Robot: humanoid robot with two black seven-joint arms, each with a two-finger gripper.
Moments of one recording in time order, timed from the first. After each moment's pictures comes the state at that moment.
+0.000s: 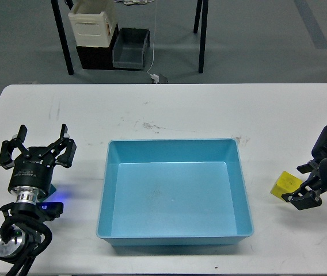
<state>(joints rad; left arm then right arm) 0.10 0.13 -1.29 -1.46 -0.37 -0.34 -0.26 0.97 -0.84 0.06 1.33 -2.18 0.49 0.49</state>
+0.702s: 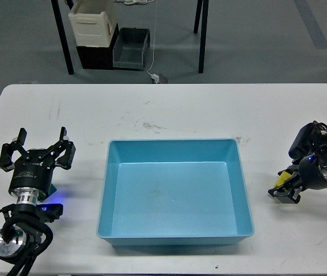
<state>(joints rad) 0.10 0.13 -1.29 -1.43 -0.37 -0.34 -0.26 1.00 -0.68 0.04 1.20 -2.18 0.49 0.49</state>
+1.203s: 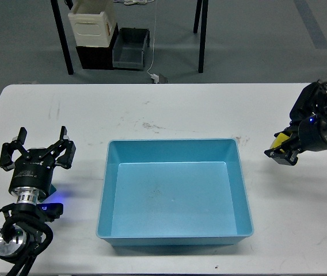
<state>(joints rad) 0.09 0.13 -1.29 -1.43 -0.37 -0.34 -0.26 1.29 -0.69 0.05 1.22 -2.11 0.49 0.49</state>
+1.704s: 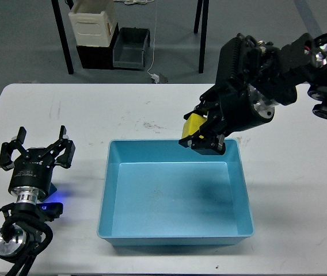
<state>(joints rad) 0.09 0.13 -1.30 -1.44 -0.37 -0.34 -0.26 1.55 -0.47 -0.06 1.45 -1.92 0.49 0.49</state>
